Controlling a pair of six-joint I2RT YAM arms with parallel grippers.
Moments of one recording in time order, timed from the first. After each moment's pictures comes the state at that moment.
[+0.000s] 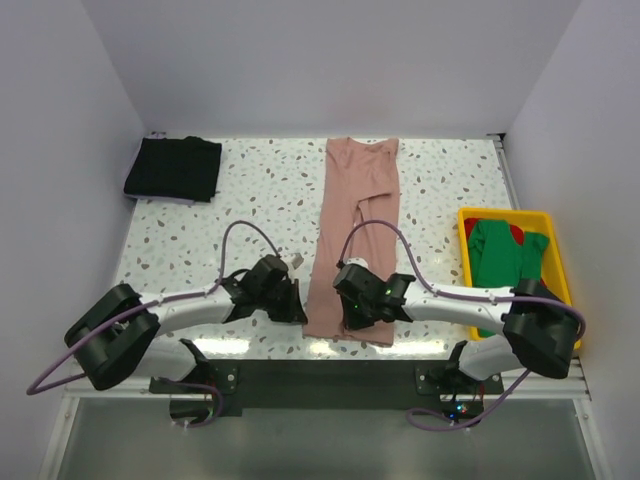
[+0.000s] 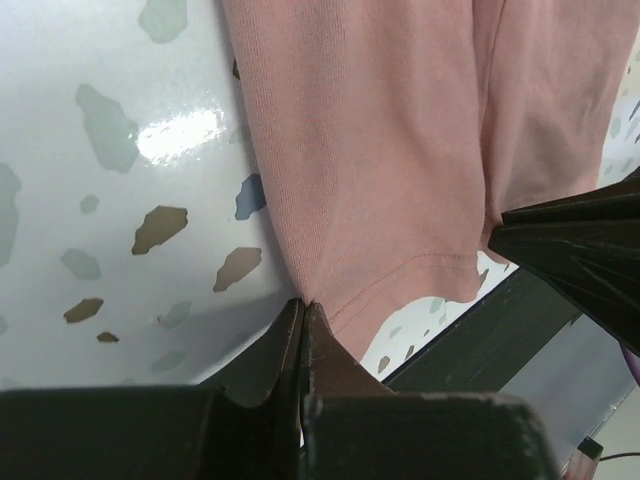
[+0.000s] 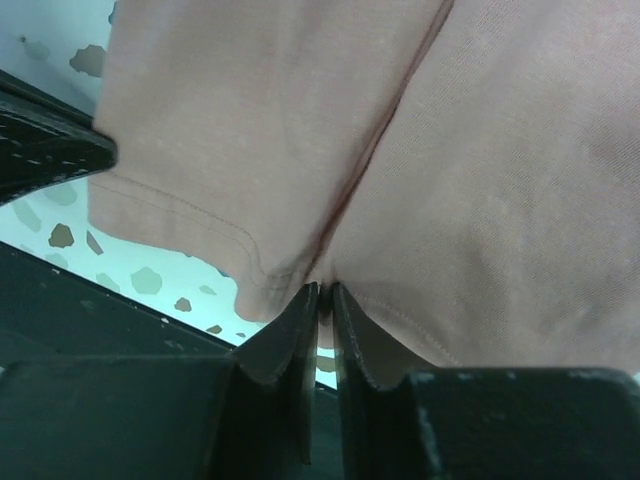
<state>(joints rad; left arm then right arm) -0.80 1.34 0.47 -0.05 0.27 -0.74 1.06 1.39 0.74 -0.47 0.09 0.78</state>
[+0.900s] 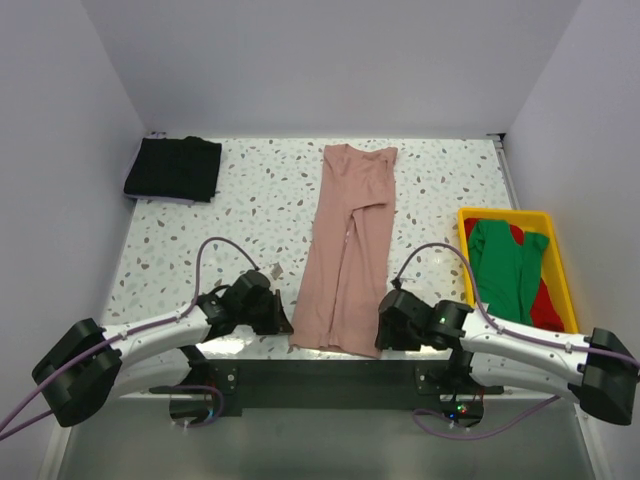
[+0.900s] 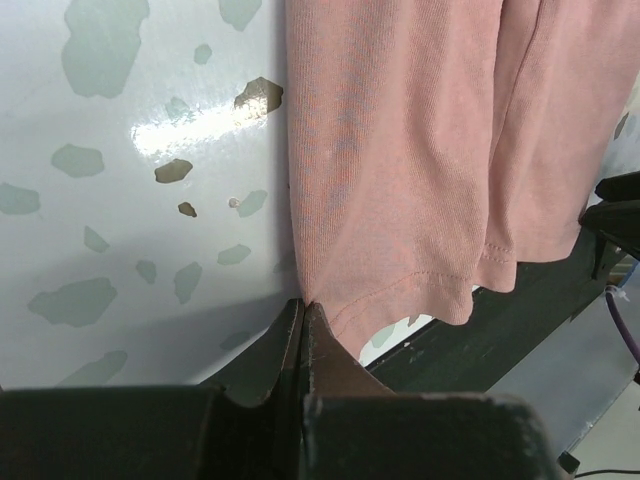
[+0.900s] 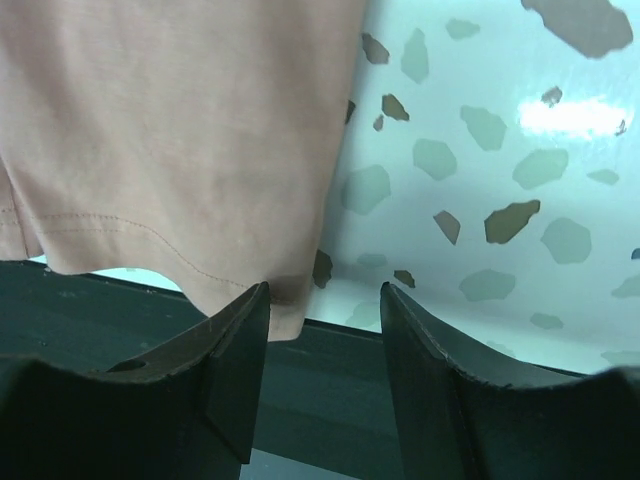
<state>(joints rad) -0.80 1.06 0.31 -0.15 0.20 -0.86 1.07 0.92 0.46 -0.70 0.16 1.07</state>
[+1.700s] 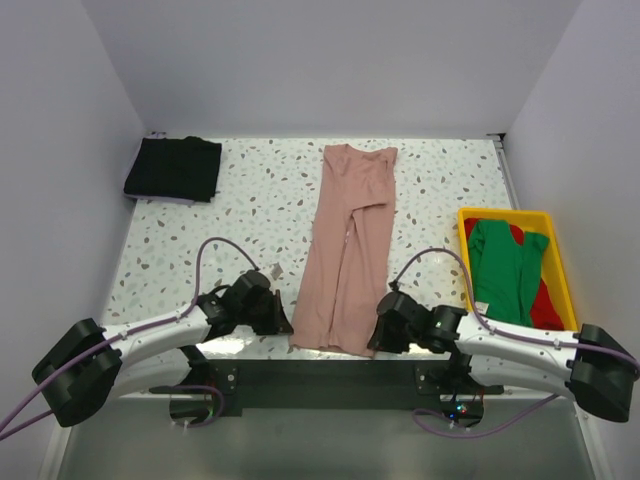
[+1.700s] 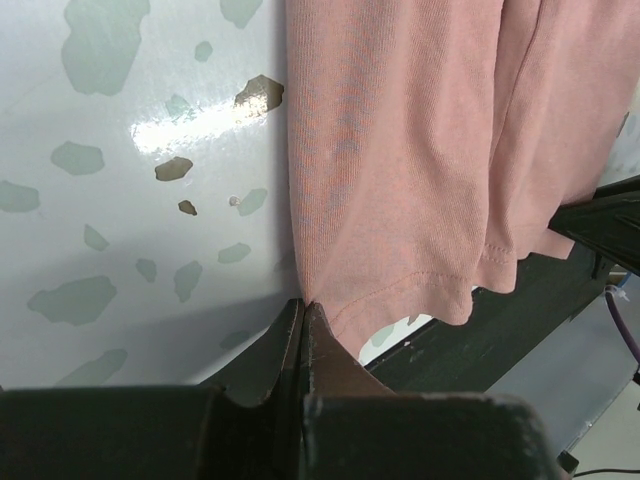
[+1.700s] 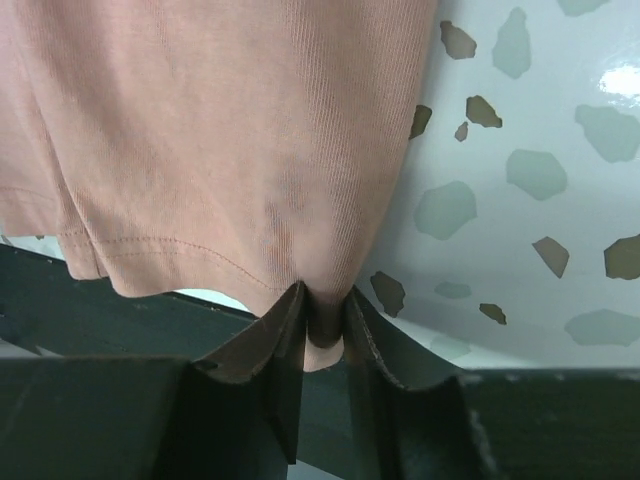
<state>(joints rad) -0.80 1.06 0.31 -0.15 0.21 -0.86 1.07 0.94 0.37 -0.49 0.08 1.21</state>
